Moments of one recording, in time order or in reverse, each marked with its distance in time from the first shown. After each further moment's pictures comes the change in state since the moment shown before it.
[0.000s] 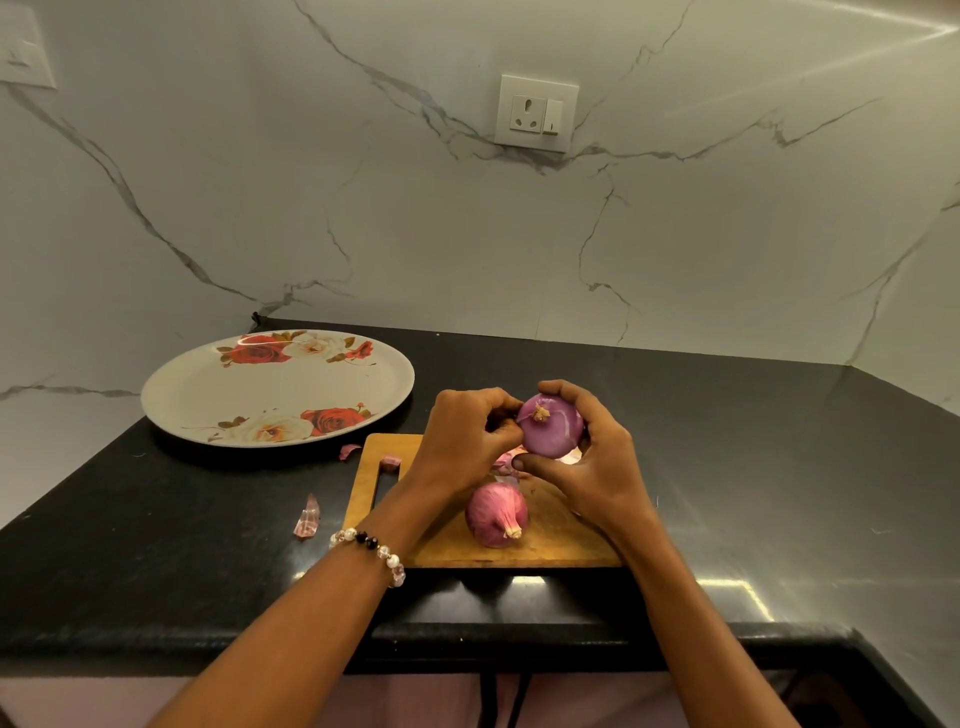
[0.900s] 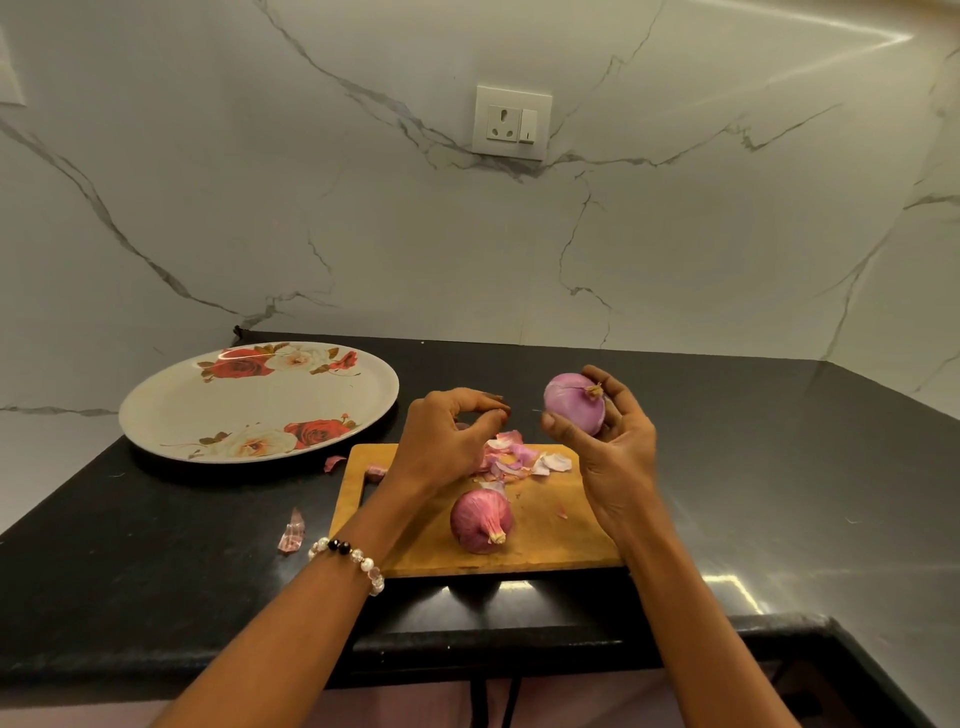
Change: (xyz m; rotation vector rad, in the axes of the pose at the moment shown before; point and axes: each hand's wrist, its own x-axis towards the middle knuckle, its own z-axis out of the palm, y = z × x) left_hand 0.004 -0.001 -0.003 -0.166 0.015 -0.196; right_hand 0.005 -0.009 -0.015 0.545 0.273 0.305
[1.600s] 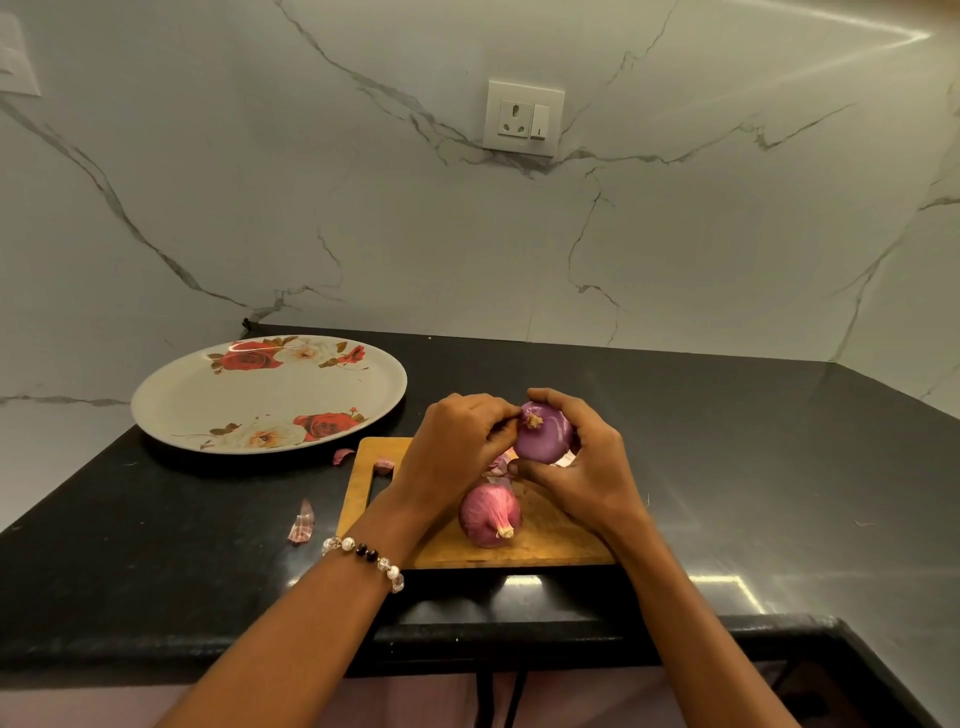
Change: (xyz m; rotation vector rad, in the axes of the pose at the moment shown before) left_hand -0.006 -0.003 0.000 0.330 0.007 0.513; right_hand -0.005 0.018 0.004 -0.573 -0.272 -0.299
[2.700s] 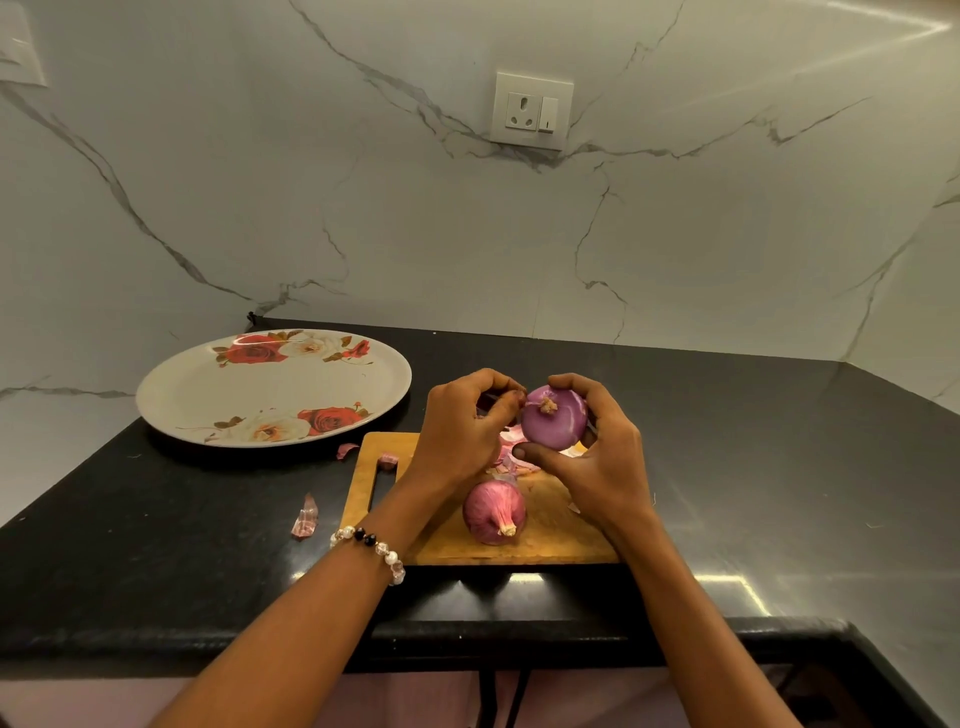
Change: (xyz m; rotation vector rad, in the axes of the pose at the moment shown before) left_hand 0.009 0.008 0.002 -0.308 0.098 -0.397; right_hand 0.002 -0.004 -0.001 0.018 0.104 -0.050
